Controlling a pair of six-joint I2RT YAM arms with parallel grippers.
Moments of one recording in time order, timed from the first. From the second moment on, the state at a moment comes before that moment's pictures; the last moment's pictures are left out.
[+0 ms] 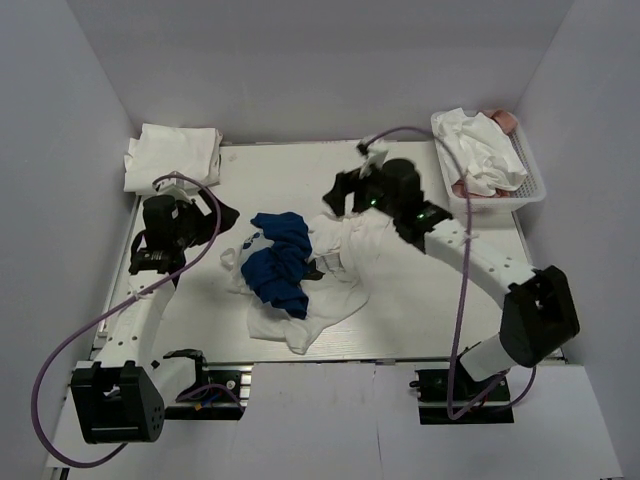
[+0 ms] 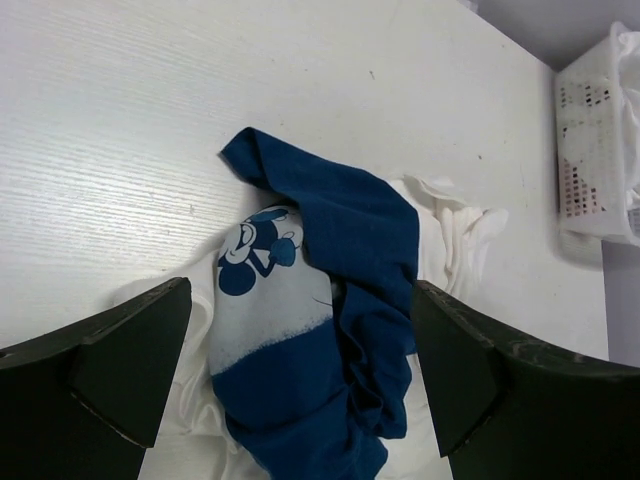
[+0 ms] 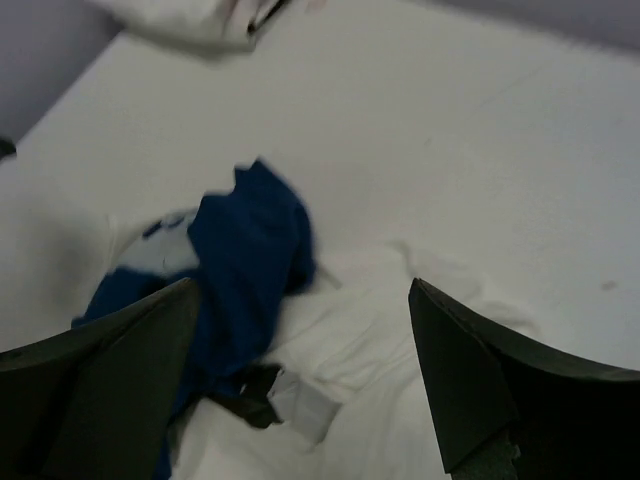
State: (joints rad) left arm 0.02 1.05 0.78 -0.18 0.28 -0.52; right arm 0.56 1.48 1.17 0.07 -0.19 0.18
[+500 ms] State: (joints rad) left arm 0.02 1.00 0.70 -0.21 0.18 -0.58; right arm 0.93 1.92 1.22 0.02 -0.12 0.20
